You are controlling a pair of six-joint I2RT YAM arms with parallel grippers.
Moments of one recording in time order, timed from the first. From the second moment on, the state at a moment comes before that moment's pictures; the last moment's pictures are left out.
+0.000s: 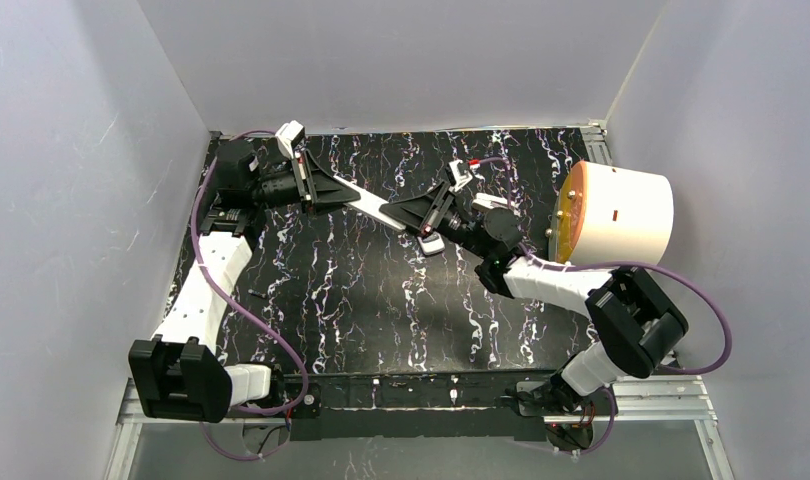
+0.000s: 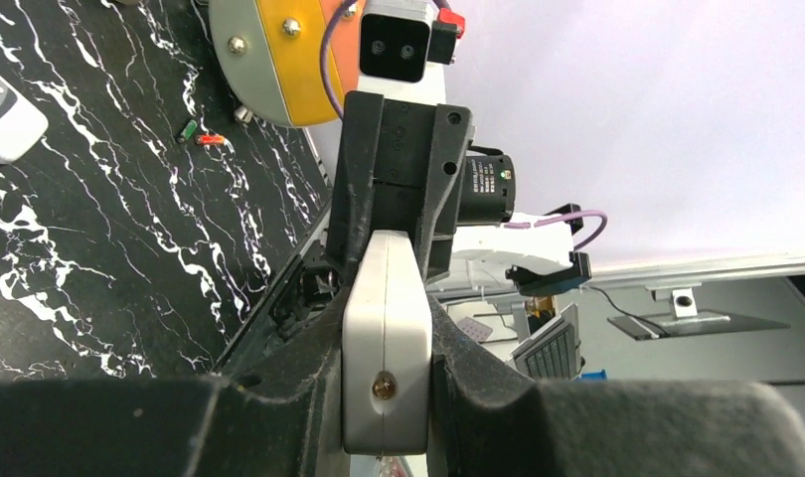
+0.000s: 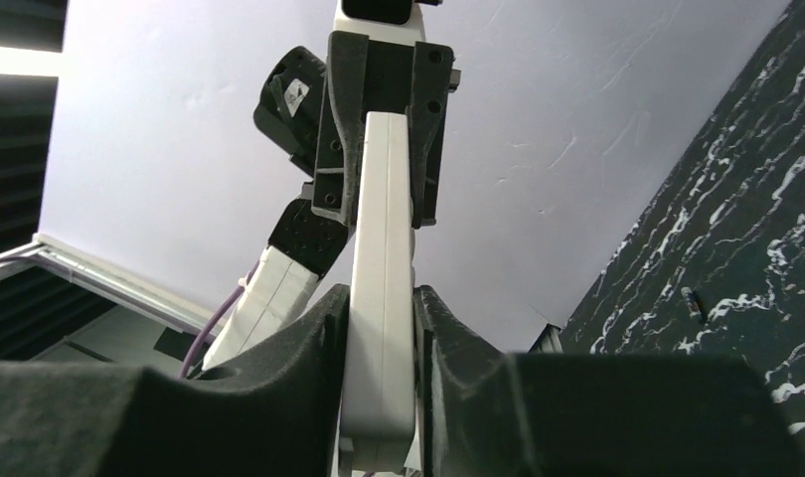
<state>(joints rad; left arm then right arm) -0.09 1.24 1.11 -0.09 1.17 -1.01 0.76 1.51 0.75 1.14 -0.39 1.40</state>
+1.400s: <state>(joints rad) -0.06 1.24 1.08 -0.17 1.08 -0.92 0.75 1.23 0.80 0.35 -0.22 1.16</state>
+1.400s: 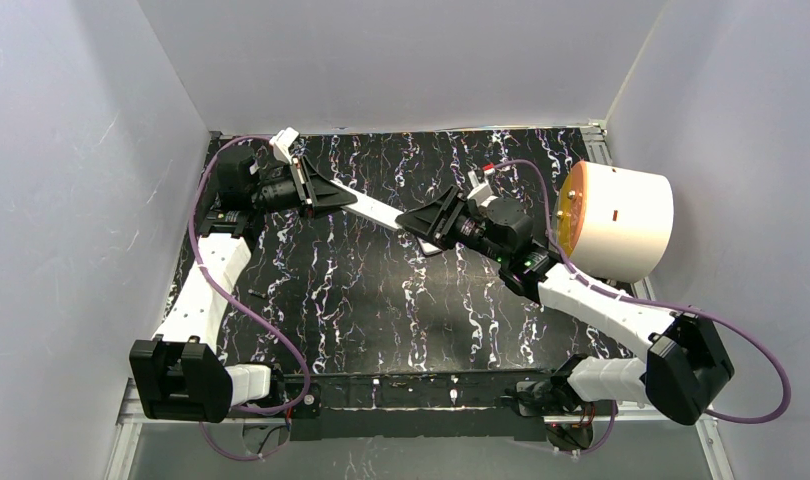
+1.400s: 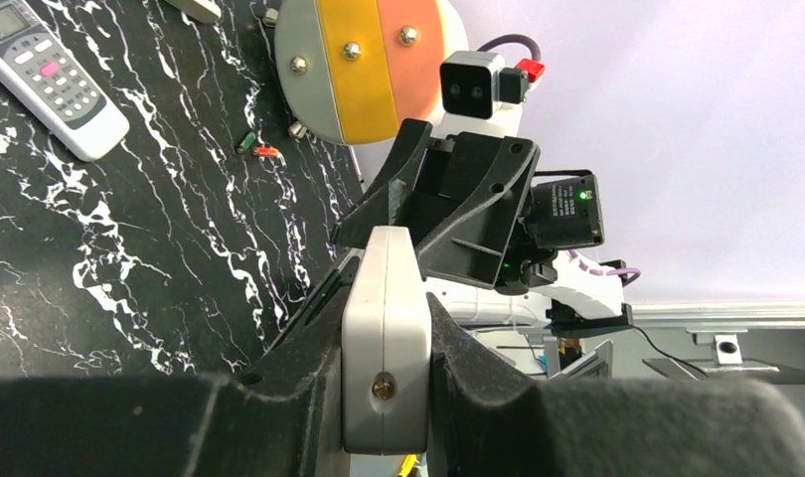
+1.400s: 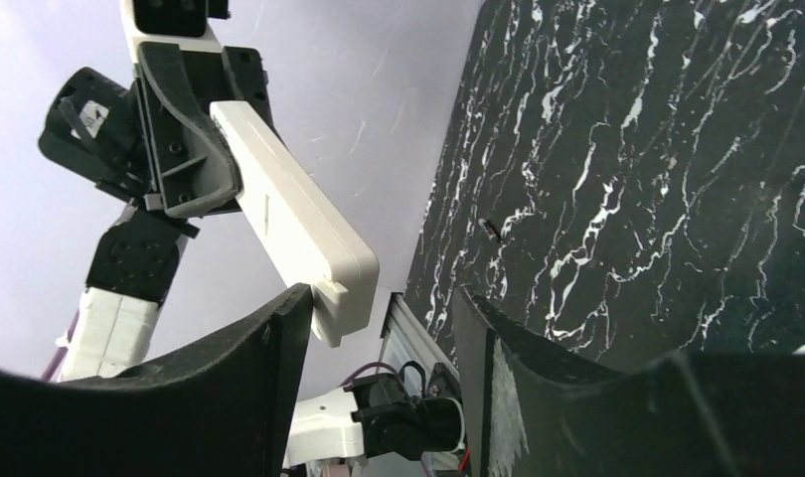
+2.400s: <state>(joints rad) -0.06 1.25 1.08 -0.25 1.04 -0.83 0.75 1.30 0.85 0.33 -0.30 1.22</state>
